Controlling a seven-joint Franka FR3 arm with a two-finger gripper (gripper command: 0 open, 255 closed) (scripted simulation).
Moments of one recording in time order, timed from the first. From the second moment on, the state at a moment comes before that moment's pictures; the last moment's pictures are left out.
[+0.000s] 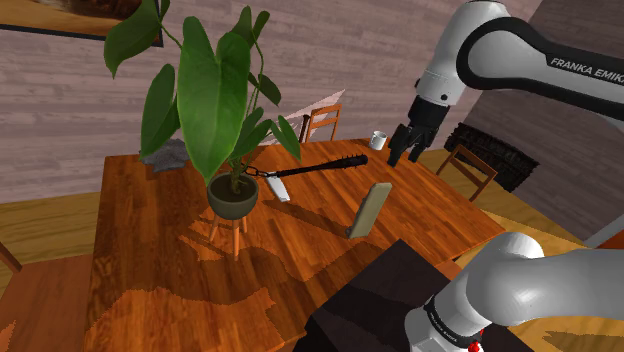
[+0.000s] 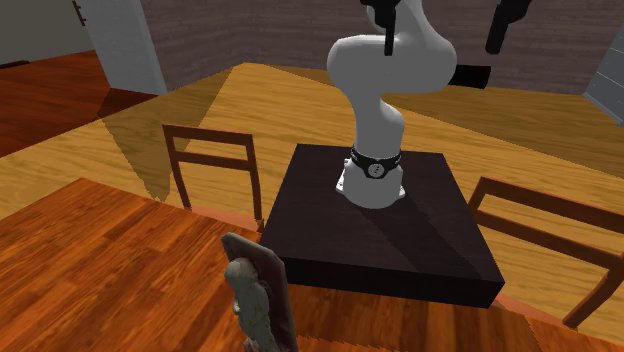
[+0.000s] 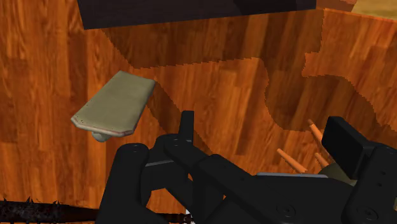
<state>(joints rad) -0.01 -0.74 -0.02 -2.36 0.06 1.57 0.10</state>
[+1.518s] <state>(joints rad) -0.19 -0.26 -0.17 -2.48 -0.10 2.24 0.13</state>
